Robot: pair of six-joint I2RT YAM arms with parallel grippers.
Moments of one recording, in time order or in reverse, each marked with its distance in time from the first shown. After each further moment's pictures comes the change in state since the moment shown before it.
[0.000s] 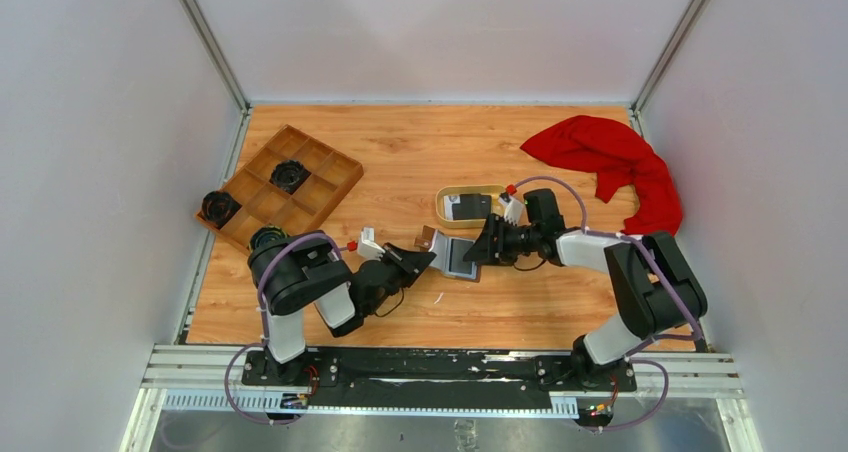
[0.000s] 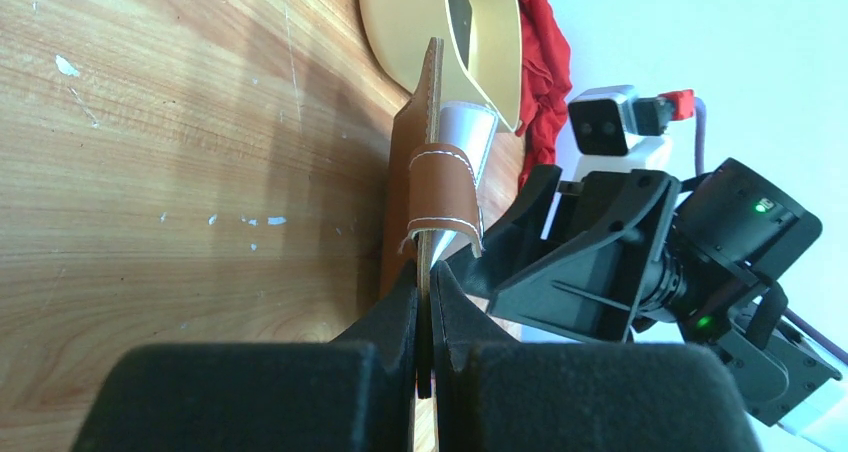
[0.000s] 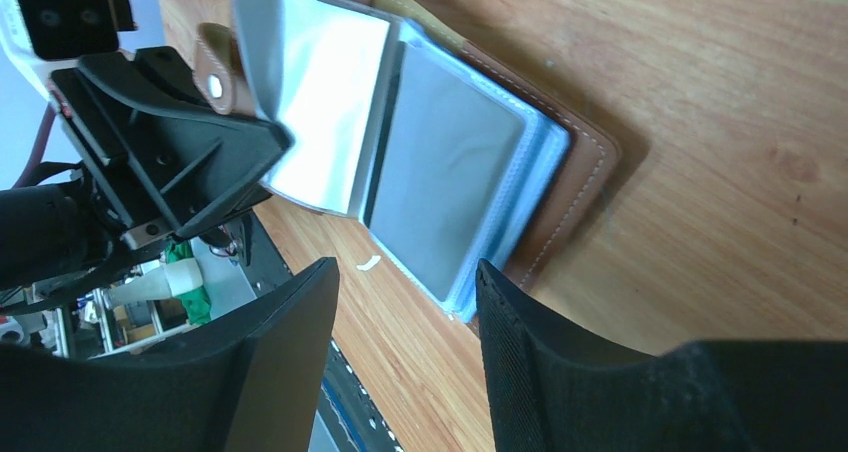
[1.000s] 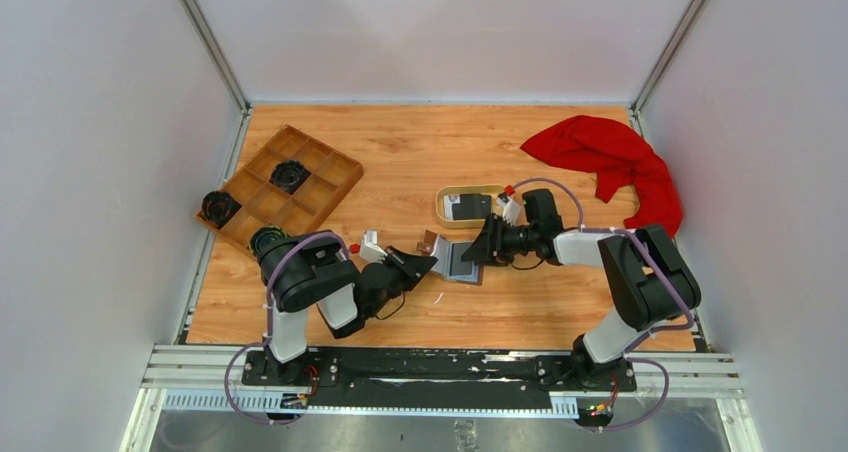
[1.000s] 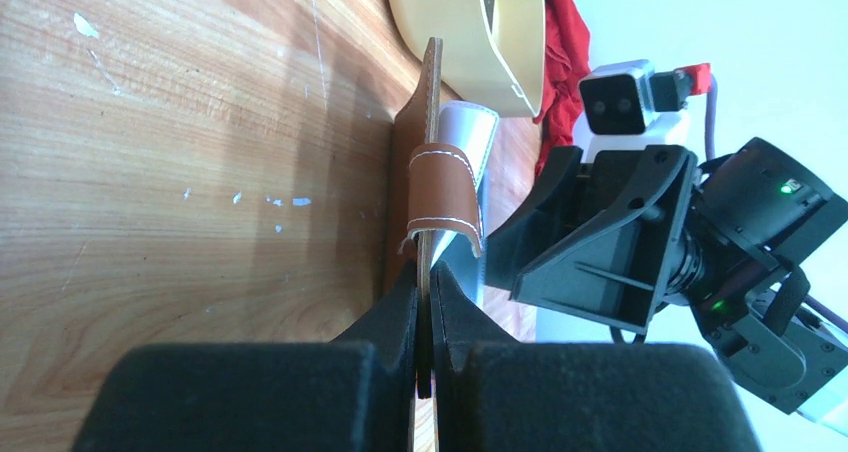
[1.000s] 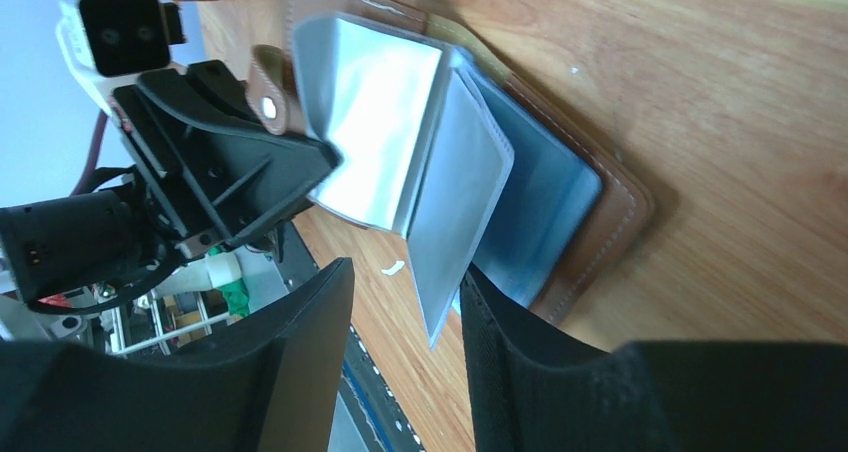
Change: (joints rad) left arm -0.016 0.045 0.002 0.021 0.000 -0.001; right arm 0.000 0.068 0.000 0.060 -0.050 0.070
